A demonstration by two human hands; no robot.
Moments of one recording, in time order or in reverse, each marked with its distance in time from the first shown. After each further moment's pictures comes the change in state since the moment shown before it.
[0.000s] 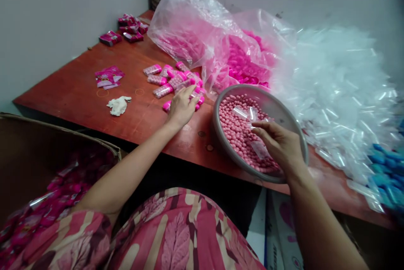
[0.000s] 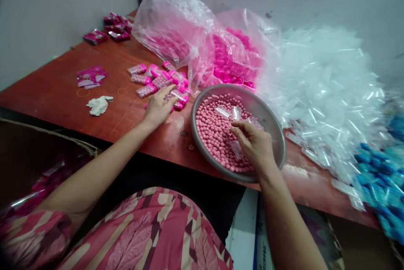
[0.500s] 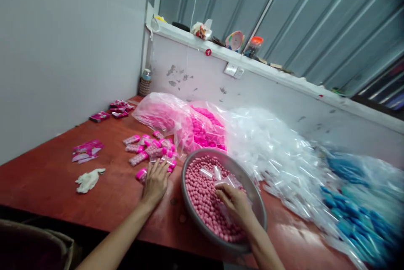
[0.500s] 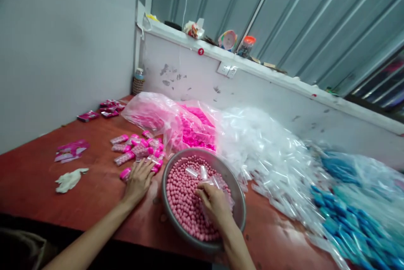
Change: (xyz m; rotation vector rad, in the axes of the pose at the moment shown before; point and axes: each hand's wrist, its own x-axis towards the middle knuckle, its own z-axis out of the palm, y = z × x) left_hand -0.026 -0.026 0.028 0.365 0.054 0.193; right_hand -0.002 -0.014 -0.009 0.040 -0.092 -0.109
